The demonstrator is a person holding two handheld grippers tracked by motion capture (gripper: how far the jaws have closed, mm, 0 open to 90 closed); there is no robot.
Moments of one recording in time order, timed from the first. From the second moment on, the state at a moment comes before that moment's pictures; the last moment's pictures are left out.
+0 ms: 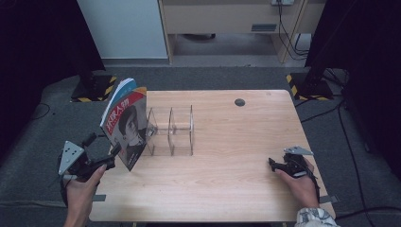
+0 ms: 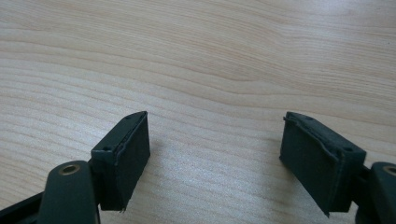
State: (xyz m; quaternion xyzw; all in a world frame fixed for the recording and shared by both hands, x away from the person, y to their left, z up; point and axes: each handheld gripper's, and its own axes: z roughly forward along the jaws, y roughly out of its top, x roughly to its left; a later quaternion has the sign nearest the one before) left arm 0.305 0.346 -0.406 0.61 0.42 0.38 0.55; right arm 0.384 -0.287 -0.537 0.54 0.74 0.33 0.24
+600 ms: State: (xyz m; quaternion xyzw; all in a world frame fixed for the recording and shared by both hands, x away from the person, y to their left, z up) left arm 0.285 0.338 -0.417 0.64 0.41 0.36 0.54; right arm 0.384 -0.287 -0.538 0.54 0.74 0.33 0.24
